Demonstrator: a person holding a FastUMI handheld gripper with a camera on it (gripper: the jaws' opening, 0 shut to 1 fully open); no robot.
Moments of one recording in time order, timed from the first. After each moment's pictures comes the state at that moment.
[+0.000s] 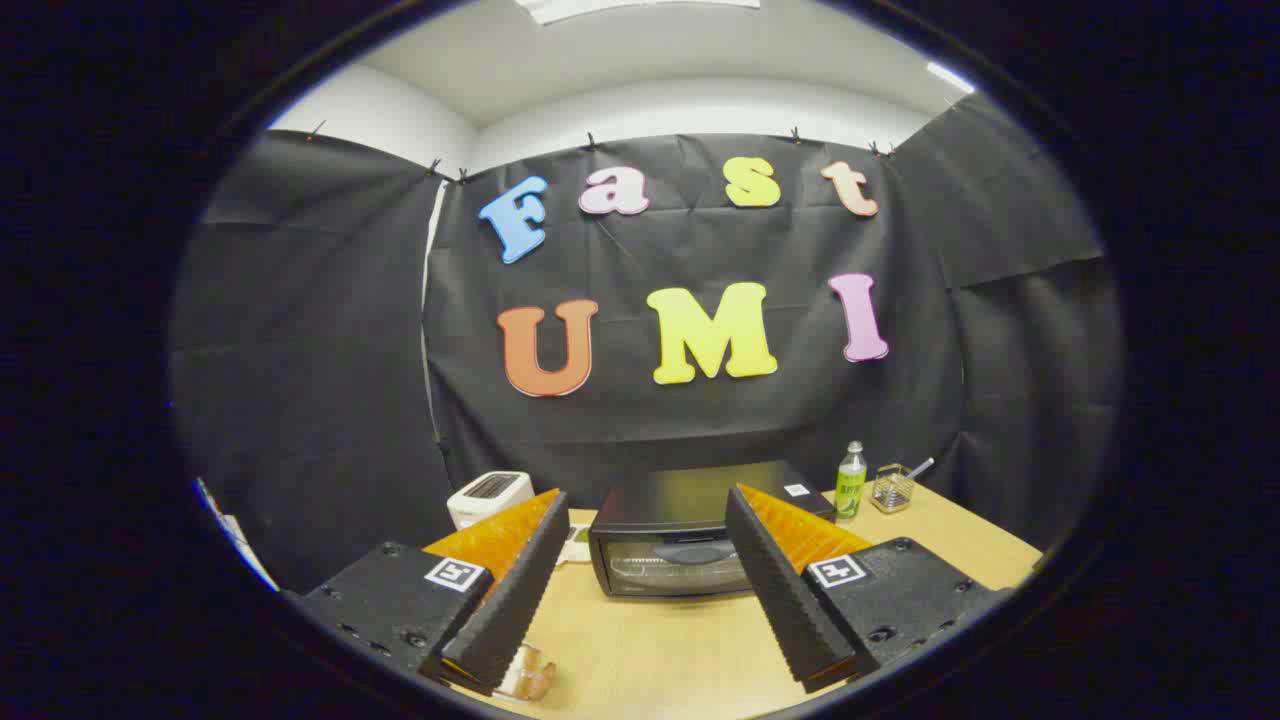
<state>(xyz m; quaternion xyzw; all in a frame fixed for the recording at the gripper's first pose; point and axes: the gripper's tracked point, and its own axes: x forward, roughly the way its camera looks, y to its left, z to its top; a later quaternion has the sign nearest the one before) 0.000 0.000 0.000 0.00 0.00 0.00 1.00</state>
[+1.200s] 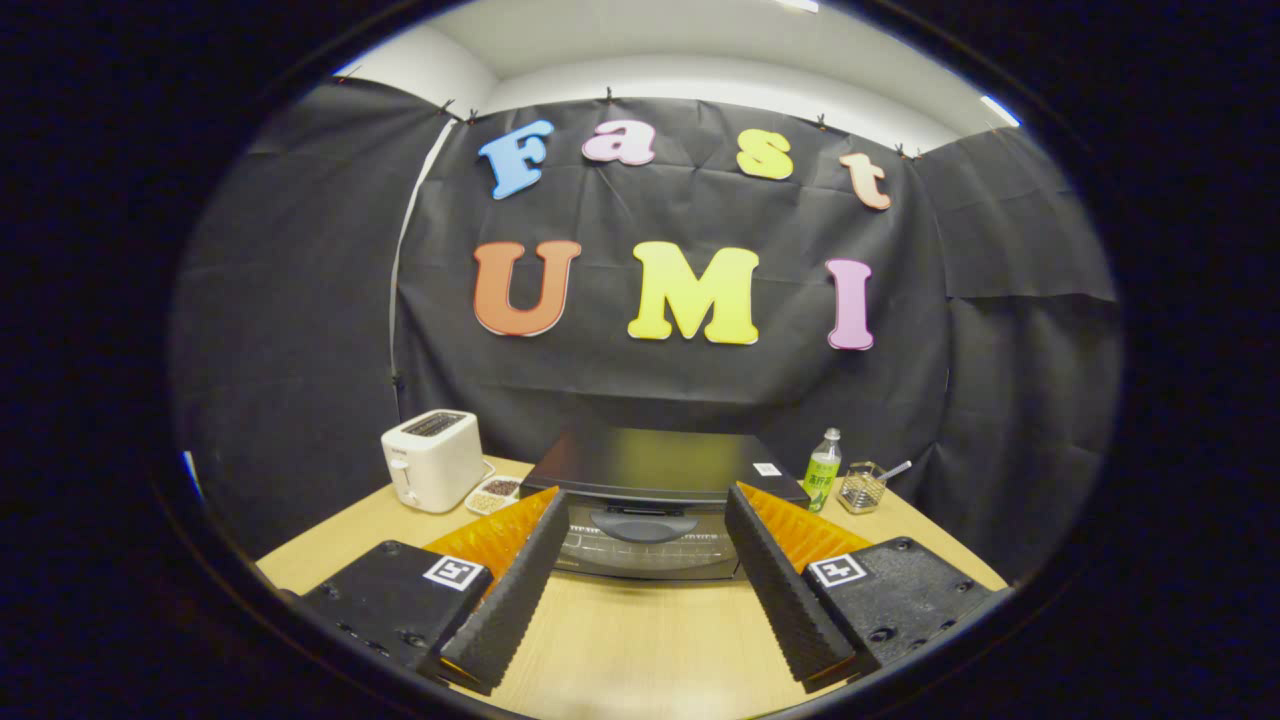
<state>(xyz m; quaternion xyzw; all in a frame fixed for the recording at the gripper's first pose) 0.059 -0.036 -0.065 -0.08 0.06 -0.04 0.99</state>
